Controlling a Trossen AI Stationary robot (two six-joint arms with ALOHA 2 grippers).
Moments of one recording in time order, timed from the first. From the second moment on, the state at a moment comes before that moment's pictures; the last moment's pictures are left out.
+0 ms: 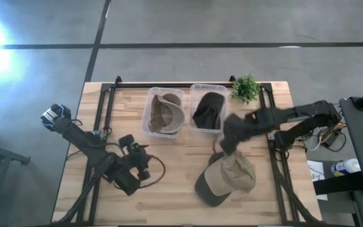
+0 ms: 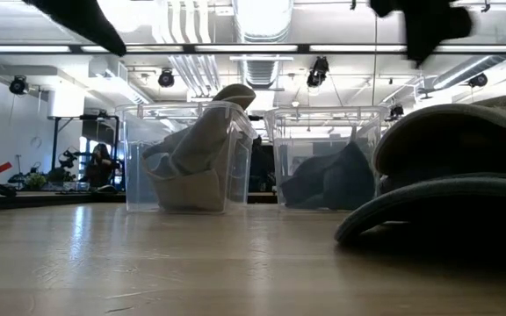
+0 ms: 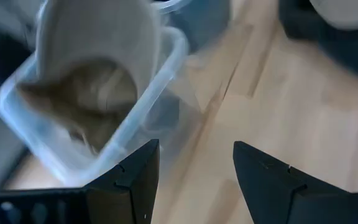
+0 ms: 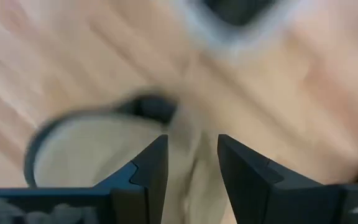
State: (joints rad) left arm -0.67 1.42 1.15 -1.02 -0.89 -0.87; right arm 0.20 1.37 1.34 -1.29 0.15 1.05
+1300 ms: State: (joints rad) left arm -0.46 2.03 1.34 0.15 -0.48 0.34; right arm 0.62 1.36 0.73 -0.36 -0.05 1.65
